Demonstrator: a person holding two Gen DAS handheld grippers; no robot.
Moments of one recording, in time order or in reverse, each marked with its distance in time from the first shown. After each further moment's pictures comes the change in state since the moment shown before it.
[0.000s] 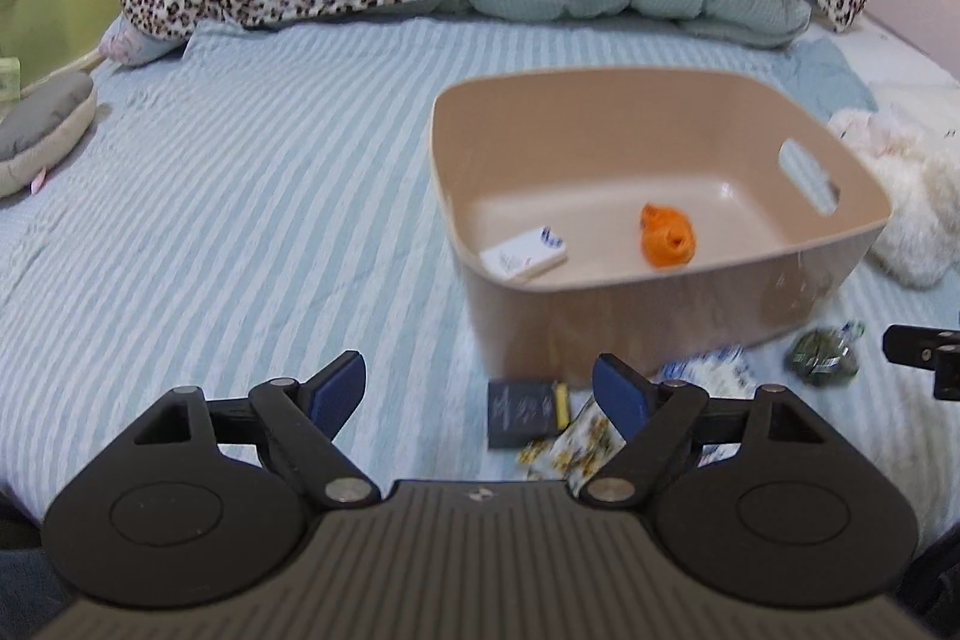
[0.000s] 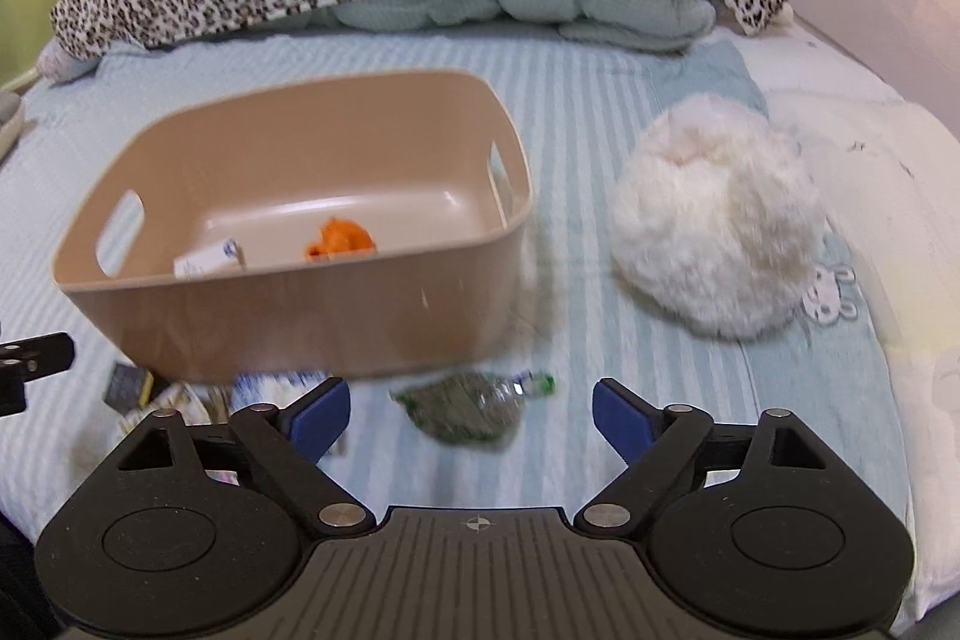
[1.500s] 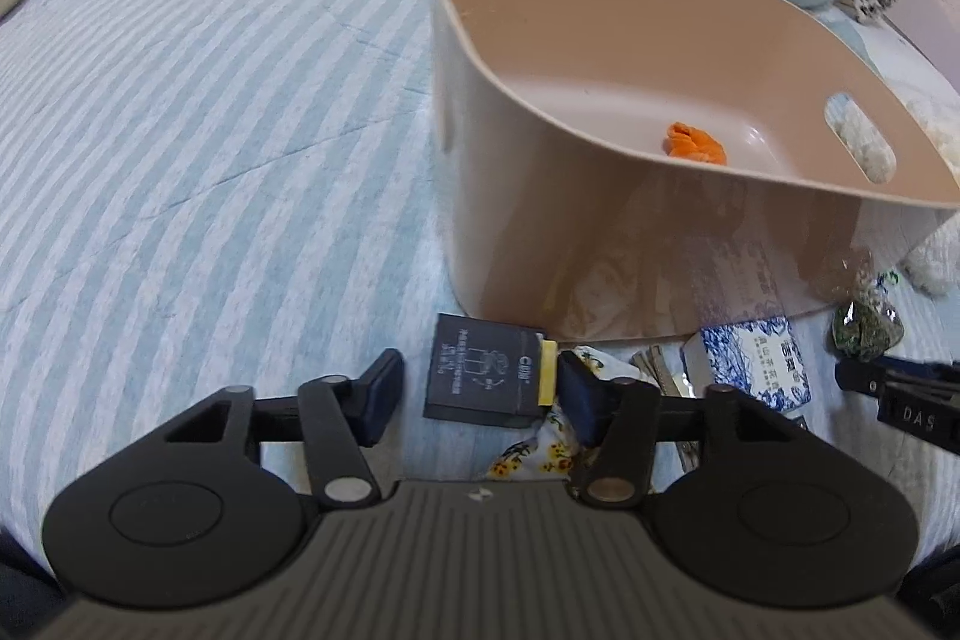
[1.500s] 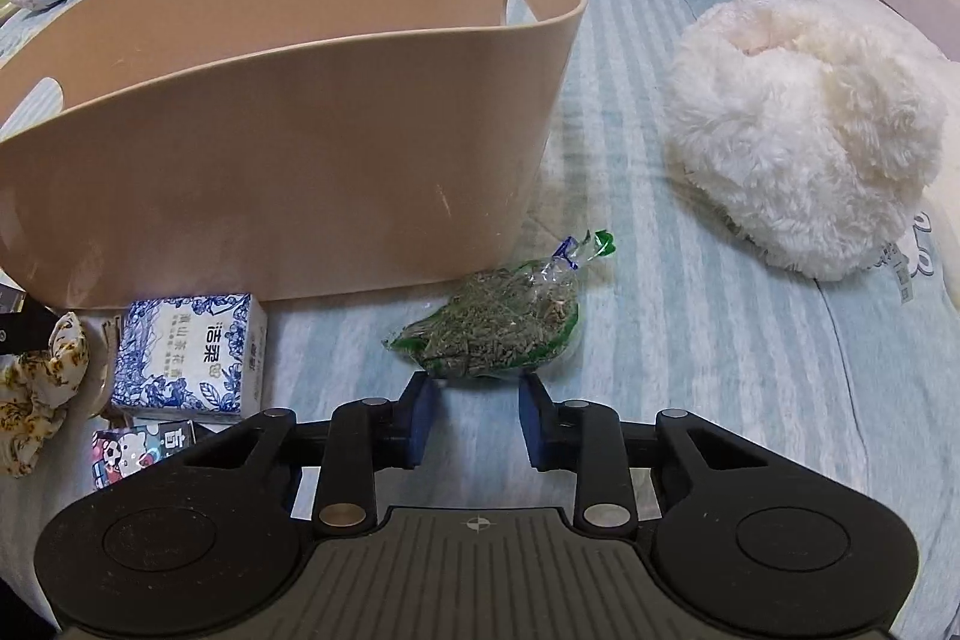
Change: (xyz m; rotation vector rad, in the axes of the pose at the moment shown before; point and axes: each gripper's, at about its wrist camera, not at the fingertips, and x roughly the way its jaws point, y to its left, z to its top) left arm 0.082 0.024 -0.022 -0.151 0.143 -0.132; right arm 0.092 0.007 -0.020 -0.031 0.114 -0.011
